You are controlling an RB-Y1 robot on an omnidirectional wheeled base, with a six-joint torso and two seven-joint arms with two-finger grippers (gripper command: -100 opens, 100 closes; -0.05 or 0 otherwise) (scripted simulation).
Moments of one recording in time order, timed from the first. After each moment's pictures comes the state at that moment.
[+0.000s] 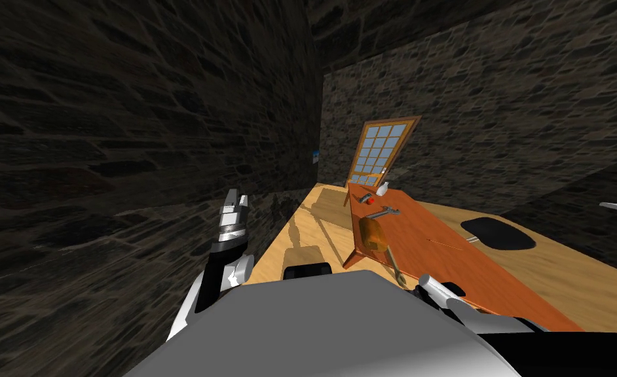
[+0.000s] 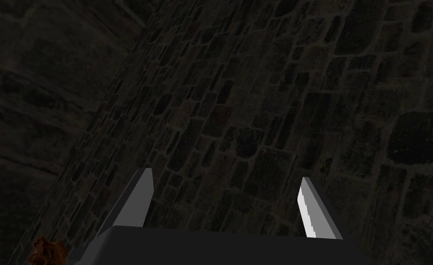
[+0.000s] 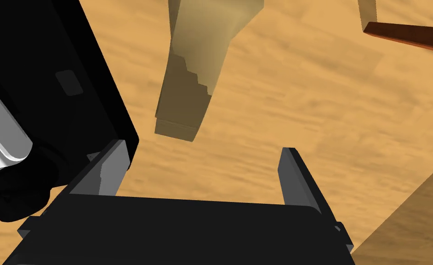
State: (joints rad) left arm 0.47 0.00 0.02 -2.34 -0.10 -0.39 -0.13; right arm 0.09 -0.70 -0.16 -0.36 -1.06 0.66 -0.67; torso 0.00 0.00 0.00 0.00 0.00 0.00
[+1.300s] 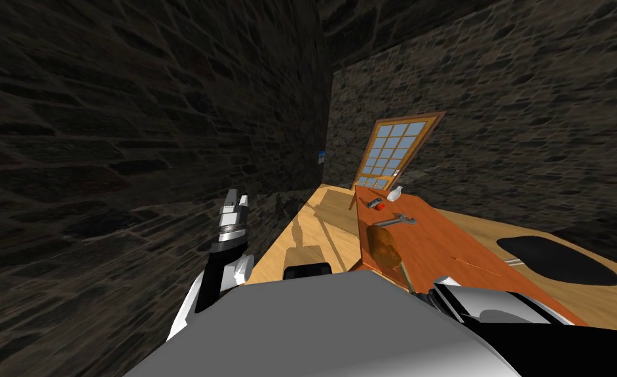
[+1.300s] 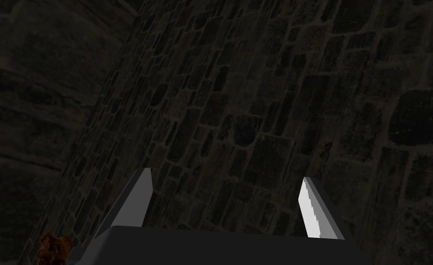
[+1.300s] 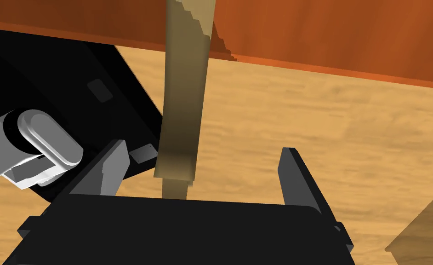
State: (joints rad) left arm 0.47 0.00 0.02 -2.34 -0.10 -0.39 -0.13; right arm -0.04 -0.80 -0.20 -0.06 -1.17 0.76 -0.65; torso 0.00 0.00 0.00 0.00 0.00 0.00
